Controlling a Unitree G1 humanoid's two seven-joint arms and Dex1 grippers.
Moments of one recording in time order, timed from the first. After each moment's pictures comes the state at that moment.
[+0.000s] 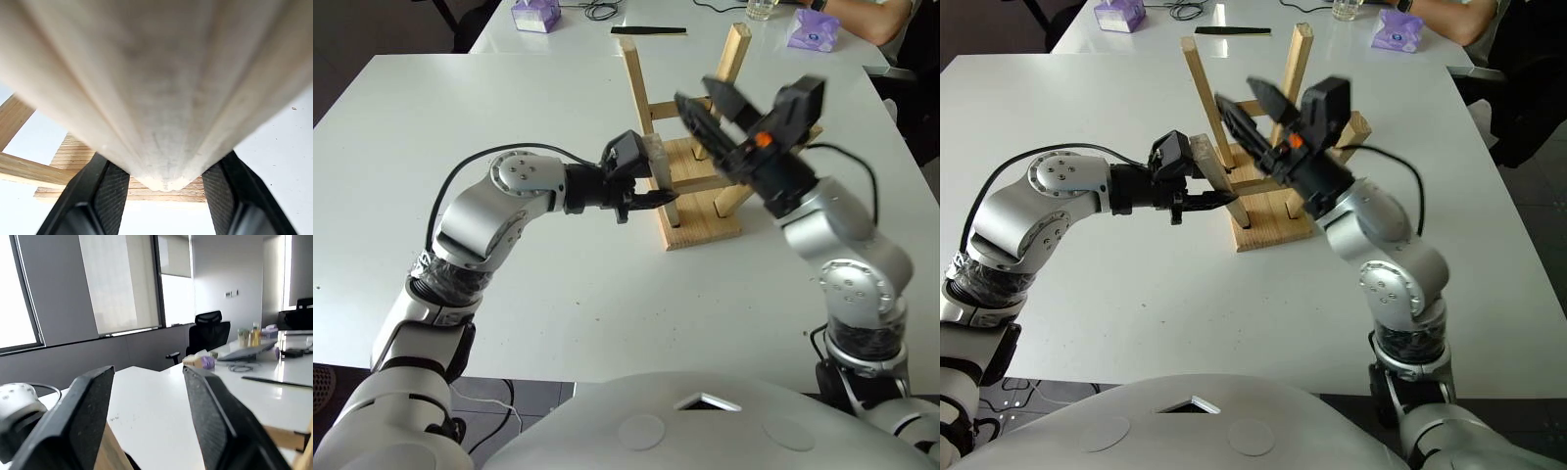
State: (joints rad) left arm -0.48 0.63 -0.34 -0.34 -0.50 0.69 -0.81; right arm -0.17 -0.30 0.13 -0.56 0.70 0.54 0.22
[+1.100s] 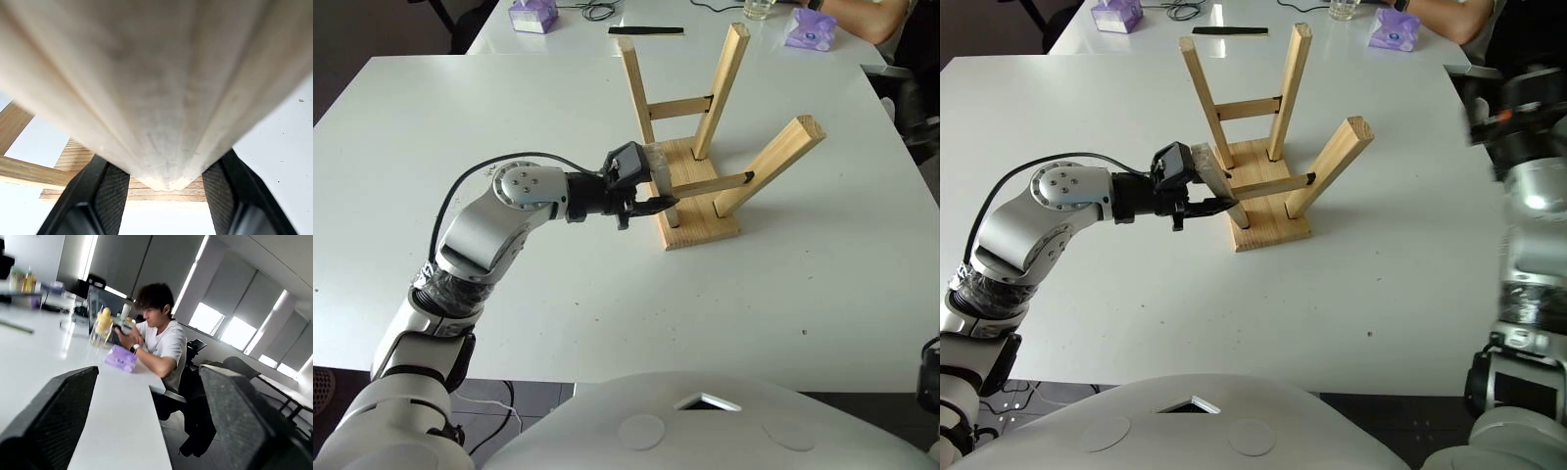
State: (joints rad) left arm -0.42 0.63 -0.35 -0.38 -0.43 0.64 -0.79; right arm -0.21 -0.73 -0.18 0.10 0.17 0.12 0.24
